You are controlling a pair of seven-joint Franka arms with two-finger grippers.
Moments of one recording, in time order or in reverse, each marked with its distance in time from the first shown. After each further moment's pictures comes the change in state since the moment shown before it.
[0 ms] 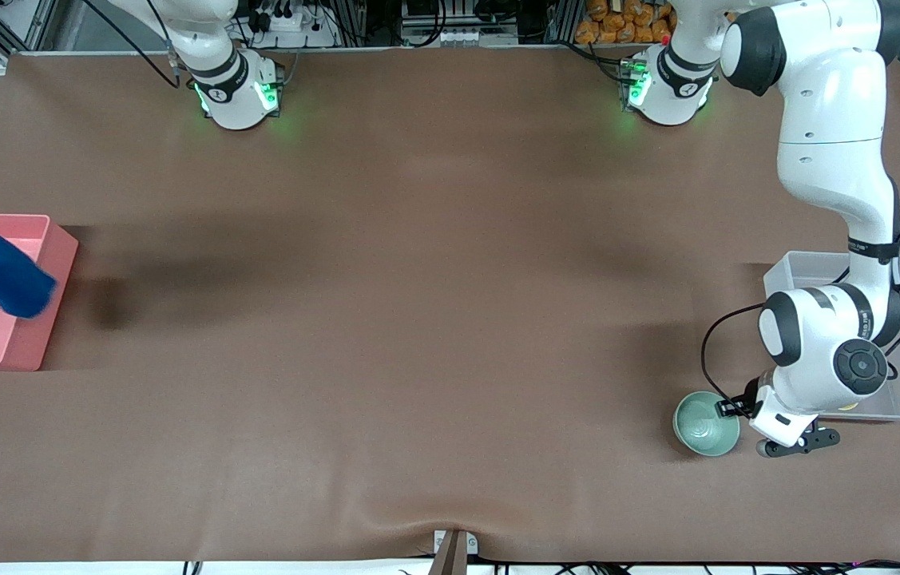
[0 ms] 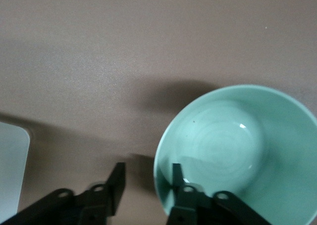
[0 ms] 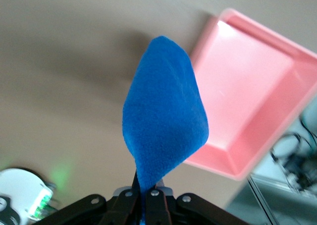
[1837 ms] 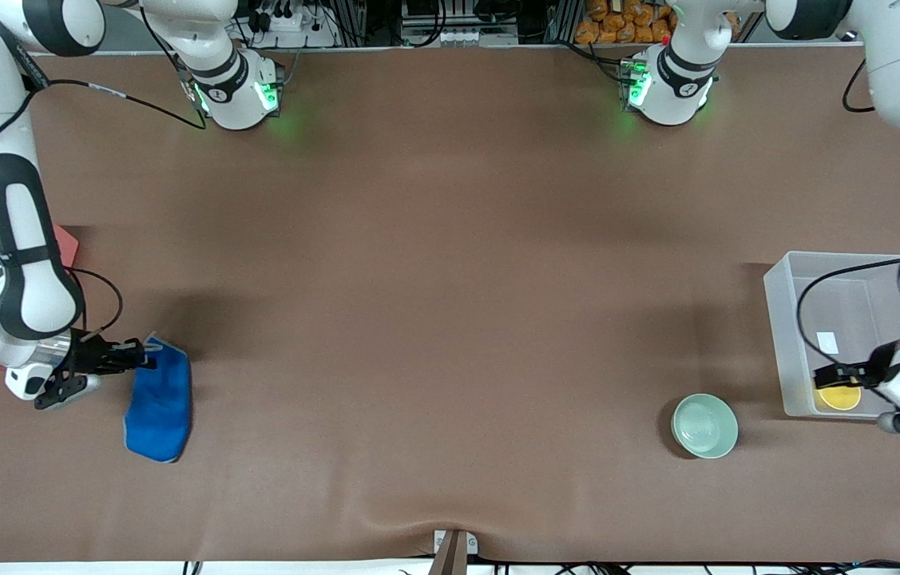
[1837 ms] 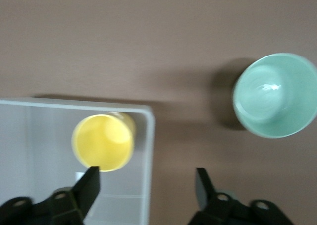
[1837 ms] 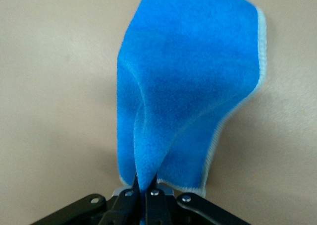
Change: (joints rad) left arm 0.074 -0.222 0.057 0.024 0.030 -0.283 0.265; right arm 0.019 0.454 0.152 -0.070 0.709 0.616 -0.070
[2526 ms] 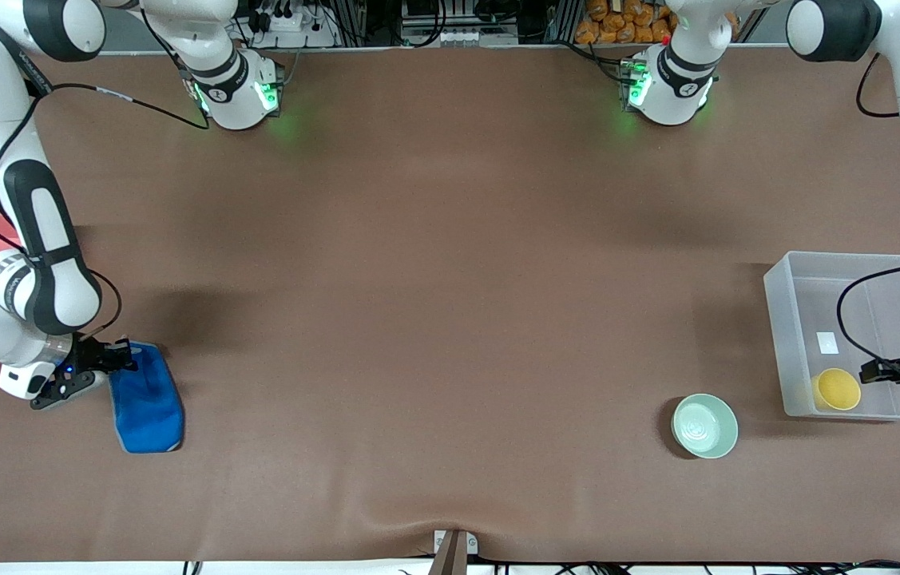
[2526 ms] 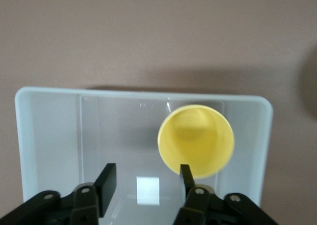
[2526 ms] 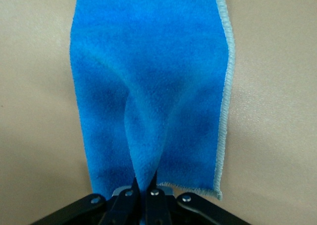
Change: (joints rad) left arm 0.161 0.057 0.009 0.000 0.000 0.057 0.229; right arm -0.005 0.039 -0.009 -0.036 -0.176 0.160 -0.020
